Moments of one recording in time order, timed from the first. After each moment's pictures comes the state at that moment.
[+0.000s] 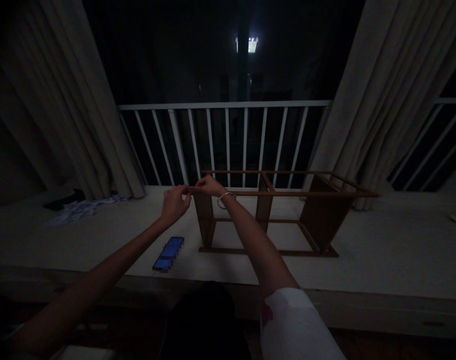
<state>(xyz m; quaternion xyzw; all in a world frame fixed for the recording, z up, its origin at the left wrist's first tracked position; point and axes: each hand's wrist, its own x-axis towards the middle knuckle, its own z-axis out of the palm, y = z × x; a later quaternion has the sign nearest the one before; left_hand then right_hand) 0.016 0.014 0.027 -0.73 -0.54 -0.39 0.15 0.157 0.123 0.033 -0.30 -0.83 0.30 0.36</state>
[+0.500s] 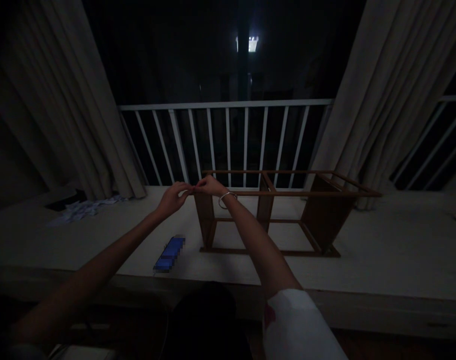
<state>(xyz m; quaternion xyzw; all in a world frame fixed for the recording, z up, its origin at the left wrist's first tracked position) -0.011 0.046 0.031 -0.82 -0.40 -0.39 0.09 0.158 0.124 0.031 -0.28 -0.84 0.30 0.35</state>
